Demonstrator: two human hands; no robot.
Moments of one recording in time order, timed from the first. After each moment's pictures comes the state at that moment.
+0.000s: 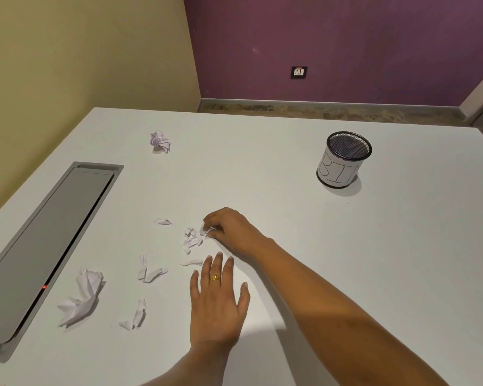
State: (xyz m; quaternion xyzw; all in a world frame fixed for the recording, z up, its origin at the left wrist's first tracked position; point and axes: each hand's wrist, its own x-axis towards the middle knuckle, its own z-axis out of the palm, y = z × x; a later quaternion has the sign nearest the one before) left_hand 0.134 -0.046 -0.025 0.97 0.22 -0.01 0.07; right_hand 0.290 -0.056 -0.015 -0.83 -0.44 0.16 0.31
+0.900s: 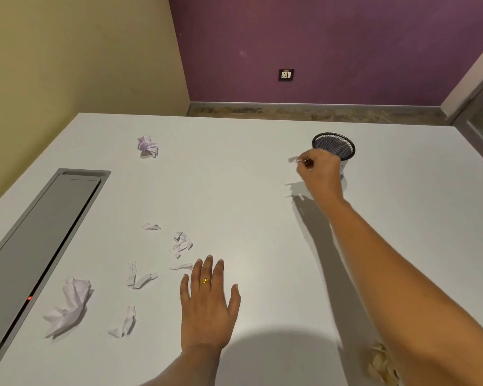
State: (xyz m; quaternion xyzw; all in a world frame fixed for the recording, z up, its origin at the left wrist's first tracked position) left_hand 0.133 -0.047 -0.025 0.97 0.22 -0.01 0.08; right_hand 0.392 -0.173 0.048 -0.90 -0.11 -0.13 0.41
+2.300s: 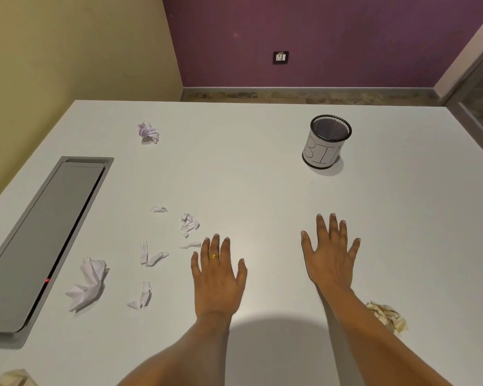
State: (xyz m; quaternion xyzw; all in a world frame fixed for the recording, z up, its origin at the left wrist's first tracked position) left_hand 0.131 -0.045 -0.038 0.97 0.21 0.02 0.13; right_hand 0.227 -0.225 -0.047 -0.99 0.01 0.02 0.14
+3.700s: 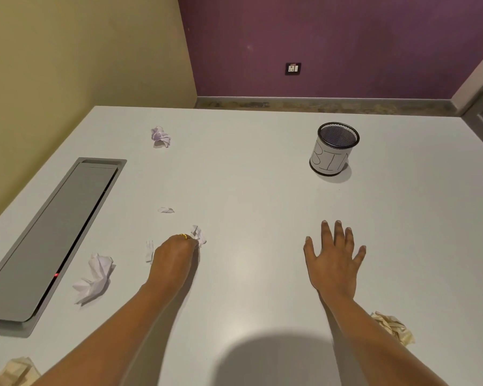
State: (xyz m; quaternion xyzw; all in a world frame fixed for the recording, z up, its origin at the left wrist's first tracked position) left_hand 0.139 0.038 0.008 0.97 0.18 -0.01 0.19; right_hand 0.227 -0.221 -0.043 -0.99 0.02 0.00 0.12
